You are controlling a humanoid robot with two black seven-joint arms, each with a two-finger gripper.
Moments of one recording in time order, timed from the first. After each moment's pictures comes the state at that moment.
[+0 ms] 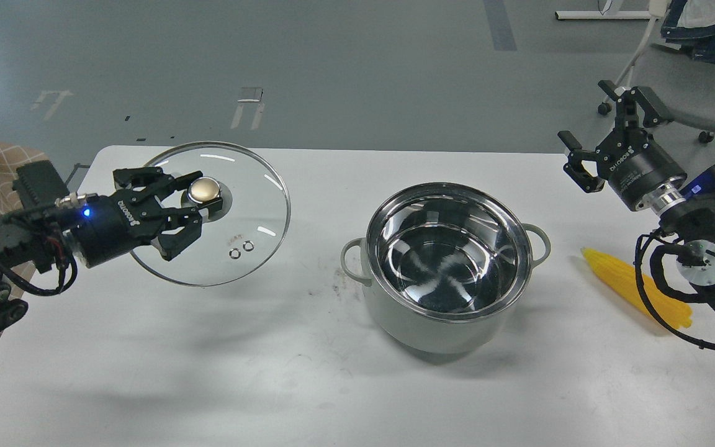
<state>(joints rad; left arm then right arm) -0.46 0.93 -0.56 -1.27 2.02 0.40 -0.47 0.83 -0.46 0.39 0.66 -0.05 0.49 0.49</state>
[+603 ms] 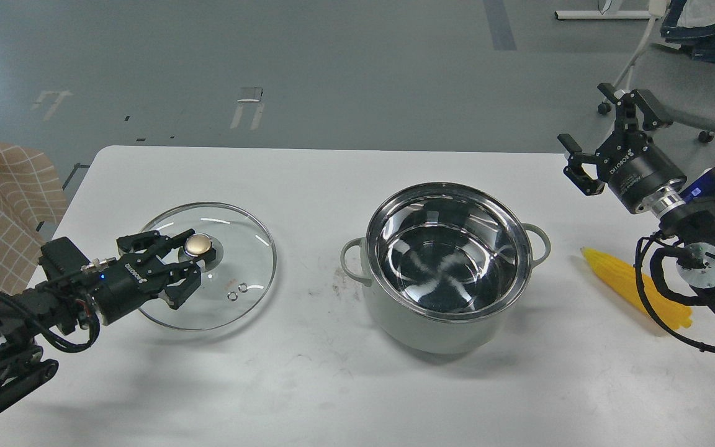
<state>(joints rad) -0.33 0.74 -0.56 -1.03 2.01 0.49 -0.49 0.82 -0.46 0.39 0.66 -0.05 0.49 0.49</state>
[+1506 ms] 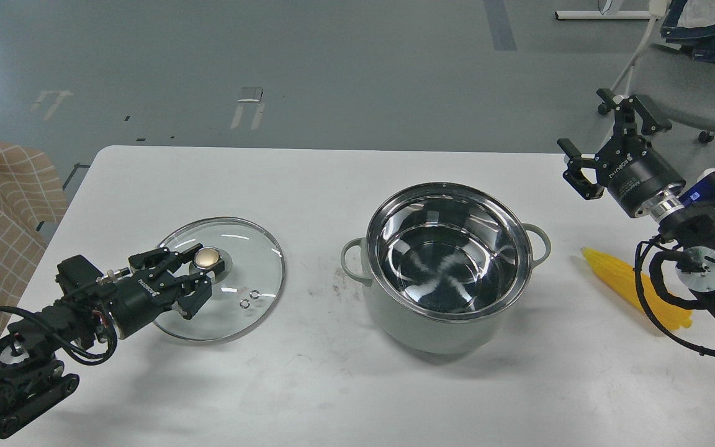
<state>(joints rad) -0.31 0.65 -0.57 -0.95 1.97 0.49 -0.48 0.81 -0.46 0.39 0.66 -0.05 0.49 0.49</state>
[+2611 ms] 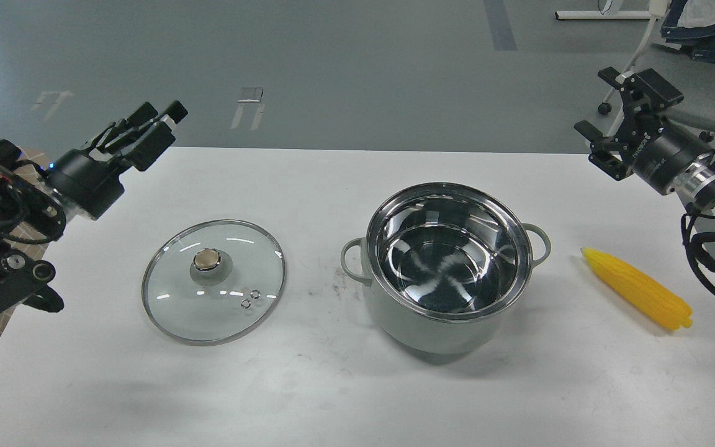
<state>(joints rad) -0.51 0.87 -0.68 -1.31 1.22 0.31 -0.49 0.92 -0.58 0.37 0.68 -0.43 0.49 0.49</state>
